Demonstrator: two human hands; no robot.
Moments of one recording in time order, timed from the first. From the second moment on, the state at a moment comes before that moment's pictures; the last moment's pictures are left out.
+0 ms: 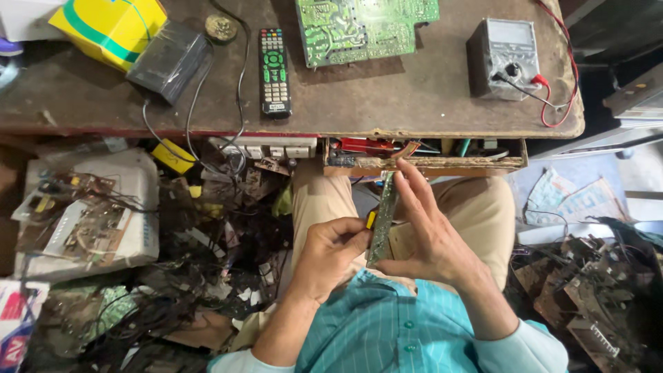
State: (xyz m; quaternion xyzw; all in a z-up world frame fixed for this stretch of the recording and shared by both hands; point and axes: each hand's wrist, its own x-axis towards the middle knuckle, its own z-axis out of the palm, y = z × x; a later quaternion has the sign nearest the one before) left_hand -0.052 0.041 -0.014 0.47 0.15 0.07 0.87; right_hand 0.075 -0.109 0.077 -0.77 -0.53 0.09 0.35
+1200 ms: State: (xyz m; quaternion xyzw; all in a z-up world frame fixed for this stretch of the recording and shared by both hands) left_hand 0.093 0.085 -0.037 0.32 0.20 -0.09 0.92; right_hand 0.222 -0.074 -0.321 -0.63 0.23 0.34 0.66
